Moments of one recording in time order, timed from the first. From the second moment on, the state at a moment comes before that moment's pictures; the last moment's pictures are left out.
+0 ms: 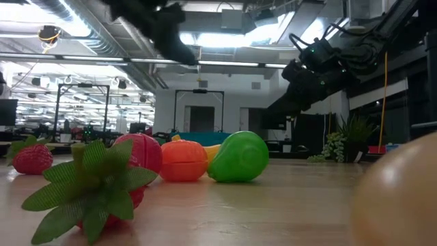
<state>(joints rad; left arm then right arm) 0.53 1.27 1.04 -0.34 0.20 0.26 -0.63 1.45 0.57 0.37 -0.55 -0.16</state>
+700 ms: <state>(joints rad) 0.34 0.53 0.22 0.09 0.07 0.03 -0.37 1.45 0.83 -0.03 -0.40 -0.26</state>
